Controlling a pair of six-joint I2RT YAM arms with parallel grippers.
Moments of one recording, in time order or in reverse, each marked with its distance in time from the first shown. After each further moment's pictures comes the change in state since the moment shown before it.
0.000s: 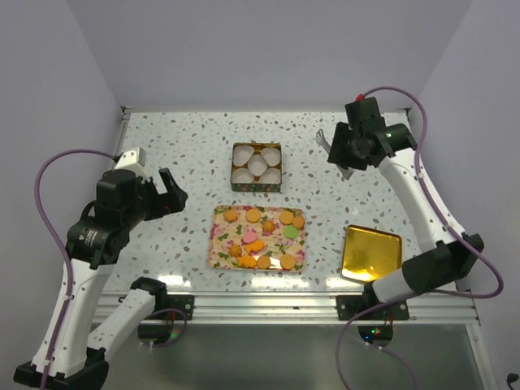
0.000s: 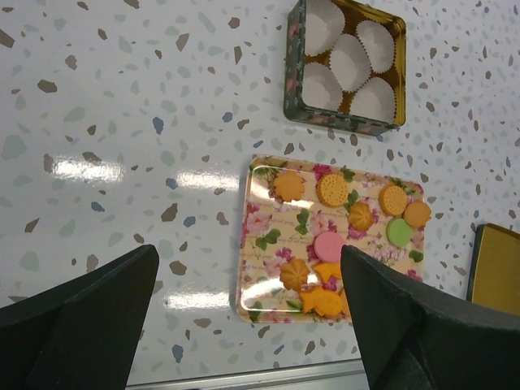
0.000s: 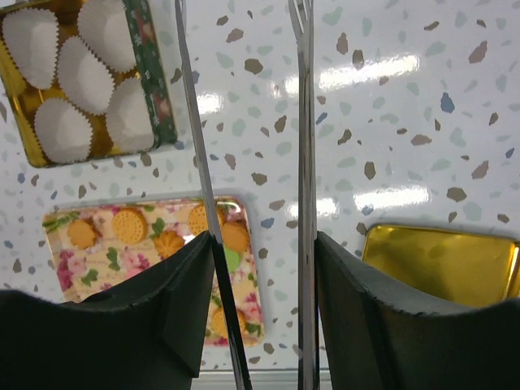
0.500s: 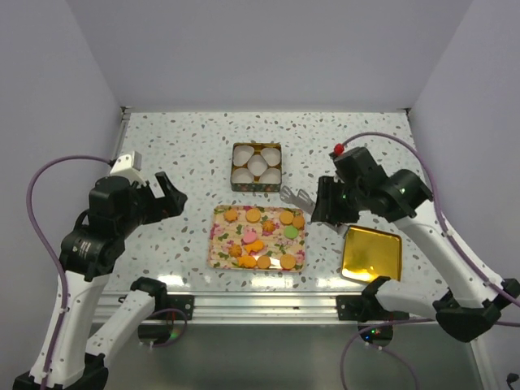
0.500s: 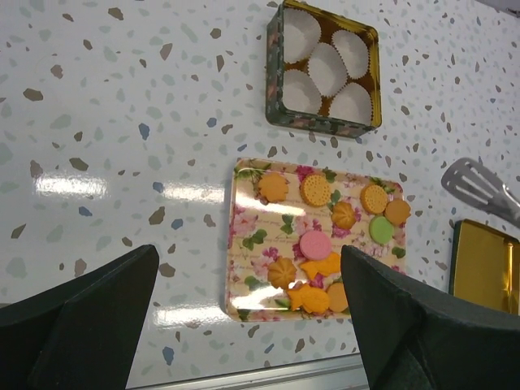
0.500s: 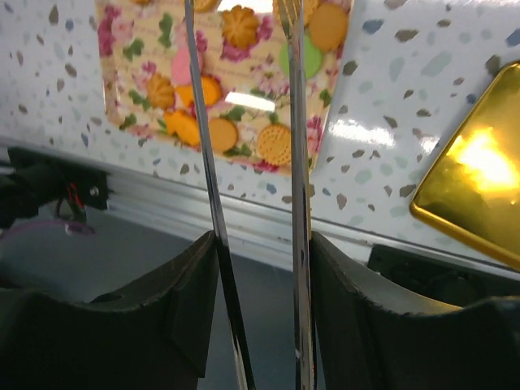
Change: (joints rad) left arm -0.006 -0.055 0.000 -0.001 0.032 -0.010; right arm 0.274 -0.341 -0.191 -0.219 -0.195 0.117
